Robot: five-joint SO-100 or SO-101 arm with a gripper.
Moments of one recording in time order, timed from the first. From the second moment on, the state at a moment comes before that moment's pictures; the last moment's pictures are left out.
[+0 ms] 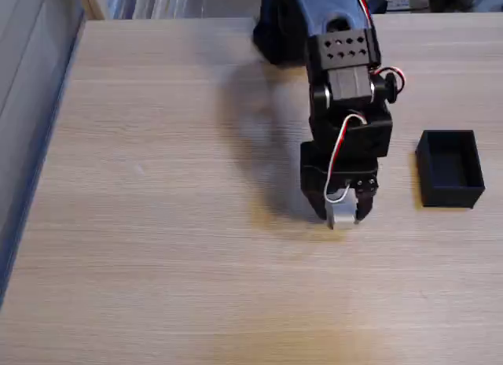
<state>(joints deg) -5.7 76.6 91.3 57.7 -79.7</state>
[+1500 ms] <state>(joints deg) -14.2 139.4 129.0 73.9 -92.8</state>
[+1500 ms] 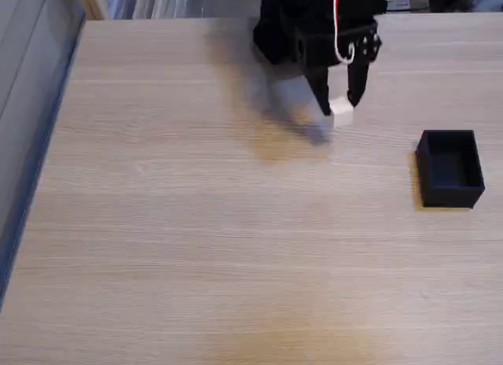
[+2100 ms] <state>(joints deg) -33.6 123.4 110.7 67.9 -88.3</state>
